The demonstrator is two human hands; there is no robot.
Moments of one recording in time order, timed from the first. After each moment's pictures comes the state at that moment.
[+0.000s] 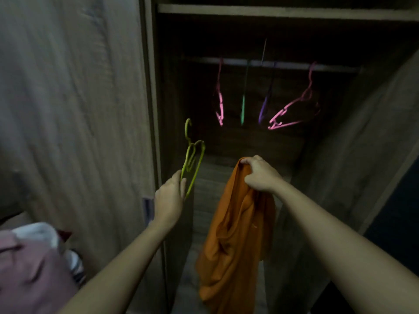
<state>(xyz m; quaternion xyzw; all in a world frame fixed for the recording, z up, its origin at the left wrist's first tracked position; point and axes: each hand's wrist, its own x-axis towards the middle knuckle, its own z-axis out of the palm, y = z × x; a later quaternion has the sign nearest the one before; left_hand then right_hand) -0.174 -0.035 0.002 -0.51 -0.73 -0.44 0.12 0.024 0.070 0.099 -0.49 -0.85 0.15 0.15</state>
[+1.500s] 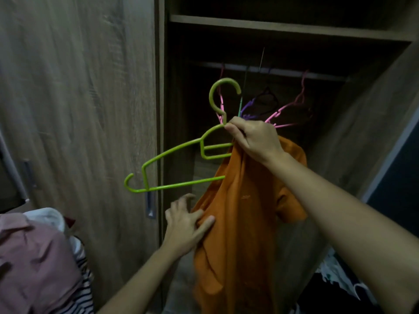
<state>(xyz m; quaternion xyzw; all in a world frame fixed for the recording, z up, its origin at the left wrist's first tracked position) -0.117 -0.108 -0.050 -0.63 -0.70 -0.33 0.04 0.030 0.029 0.160 -0.15 -0.88 -0.18 0.41</state>
